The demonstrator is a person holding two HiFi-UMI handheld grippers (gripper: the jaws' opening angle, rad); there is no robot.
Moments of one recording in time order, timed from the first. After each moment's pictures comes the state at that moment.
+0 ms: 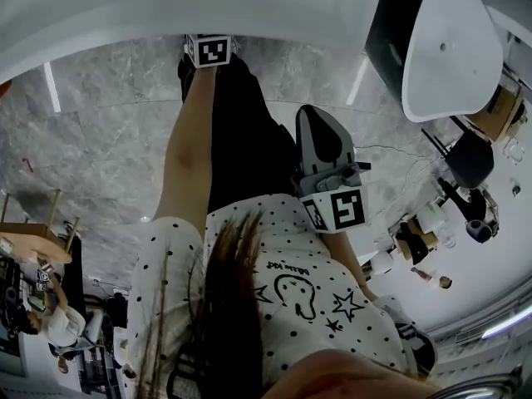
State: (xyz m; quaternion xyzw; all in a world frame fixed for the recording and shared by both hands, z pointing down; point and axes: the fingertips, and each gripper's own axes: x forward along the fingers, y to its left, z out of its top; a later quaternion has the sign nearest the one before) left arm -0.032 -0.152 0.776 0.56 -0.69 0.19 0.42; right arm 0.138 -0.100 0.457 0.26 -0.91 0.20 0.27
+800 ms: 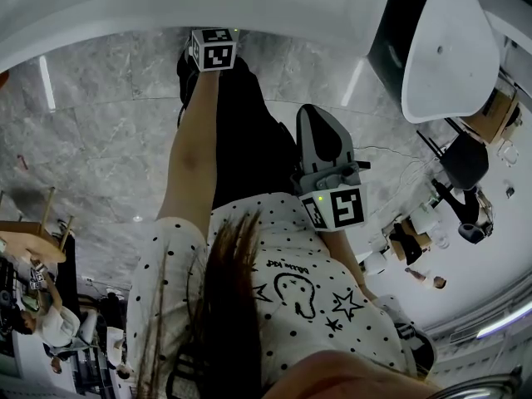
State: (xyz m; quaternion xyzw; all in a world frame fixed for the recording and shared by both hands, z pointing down) left arm -0.020 -0.141 0.776 0.57 -0.69 0.17 0.41; right arm 0.133 -0.091 0.462 0.26 -0.90 0.19 0.28
